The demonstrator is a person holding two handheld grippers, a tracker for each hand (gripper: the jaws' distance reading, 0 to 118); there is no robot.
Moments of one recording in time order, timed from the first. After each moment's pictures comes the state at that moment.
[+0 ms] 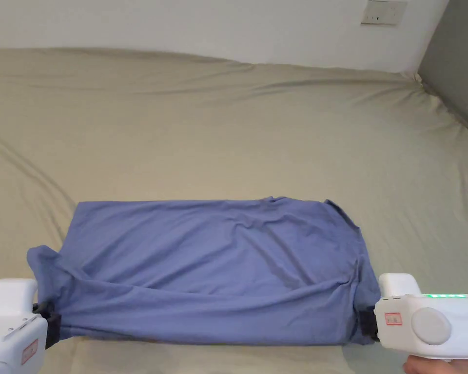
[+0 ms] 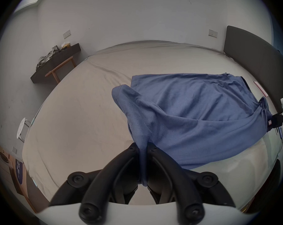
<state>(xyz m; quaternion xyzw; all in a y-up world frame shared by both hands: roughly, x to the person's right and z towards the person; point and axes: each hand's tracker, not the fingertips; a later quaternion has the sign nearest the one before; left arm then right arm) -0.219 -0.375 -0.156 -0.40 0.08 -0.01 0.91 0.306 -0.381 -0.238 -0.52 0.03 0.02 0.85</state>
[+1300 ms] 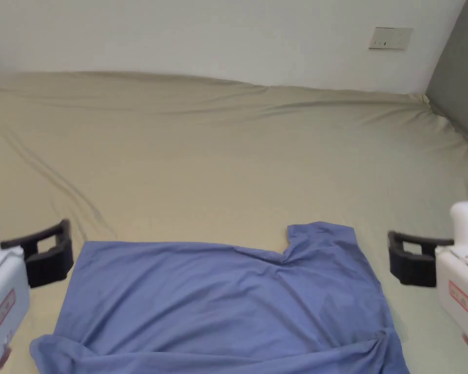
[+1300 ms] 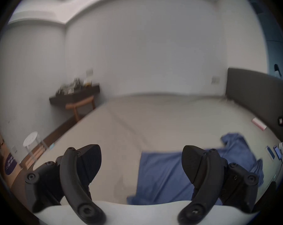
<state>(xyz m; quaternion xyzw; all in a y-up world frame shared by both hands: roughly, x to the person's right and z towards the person) -0.189 -0.218 -0.100 -0.13 0.11 -0.02 0.99 0.239 -0.192 -0.147 -0.18 0.00 0.14 0.97</state>
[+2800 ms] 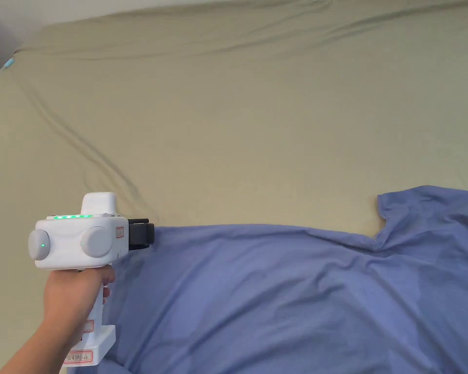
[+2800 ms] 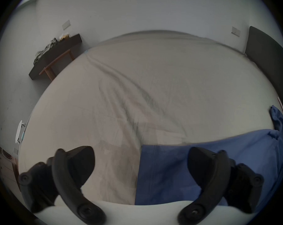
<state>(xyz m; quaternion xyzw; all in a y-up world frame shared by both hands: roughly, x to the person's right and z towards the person) -0.291 -0.449 -0.383 -0.46 0.13 0.00 0.88 0.227 -0.288 -0.246 -0.25 0.01 0.17 0.95</state>
